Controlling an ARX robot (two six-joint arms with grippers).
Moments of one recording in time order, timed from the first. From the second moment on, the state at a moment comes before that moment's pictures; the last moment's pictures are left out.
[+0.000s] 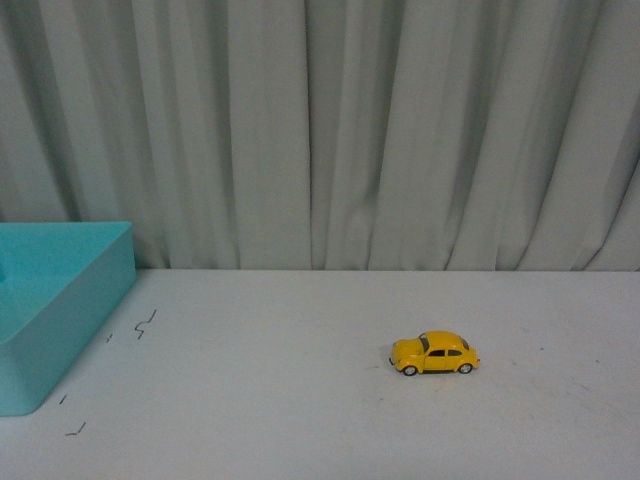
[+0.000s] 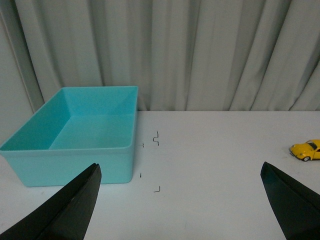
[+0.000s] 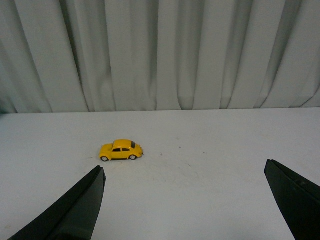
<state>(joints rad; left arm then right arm) 0.00 0.01 0.01 0.00 0.00 0.00 0.00 0.00 0.01 0.00 0.00 -0.01</state>
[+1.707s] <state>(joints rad) 0.00 0.01 0.01 0.00 0.00 0.00 0.00 0.00 0.01 0.00 0.00 -0.01</state>
